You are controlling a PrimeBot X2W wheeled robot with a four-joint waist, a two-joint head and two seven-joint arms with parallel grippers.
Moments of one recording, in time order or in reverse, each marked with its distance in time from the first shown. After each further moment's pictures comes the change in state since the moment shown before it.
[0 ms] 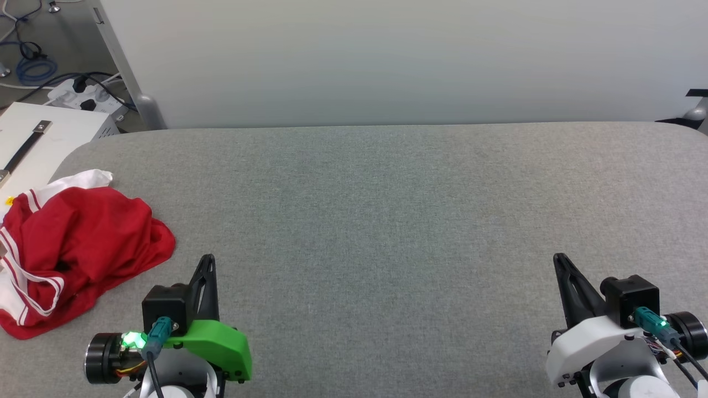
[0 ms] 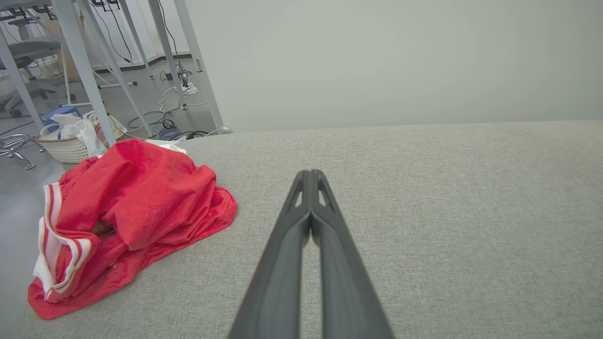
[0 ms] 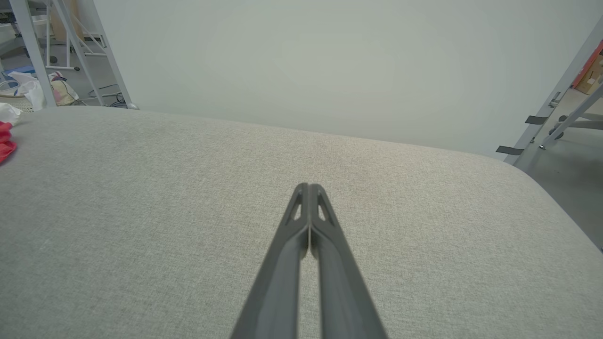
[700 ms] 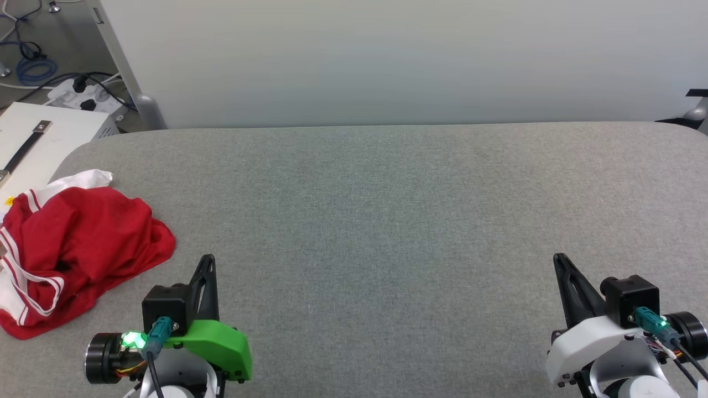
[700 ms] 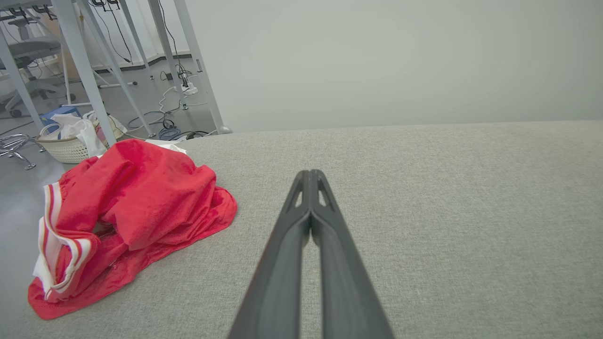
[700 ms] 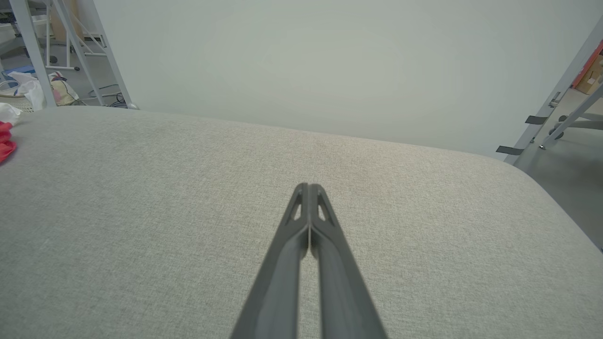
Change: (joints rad) left arm 0.000 0.000 0.000 0.000 0.000 0.000 0.000; right arm 0.000 0.000 0.000 0.000 0.000 0.000 0.000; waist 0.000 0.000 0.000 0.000
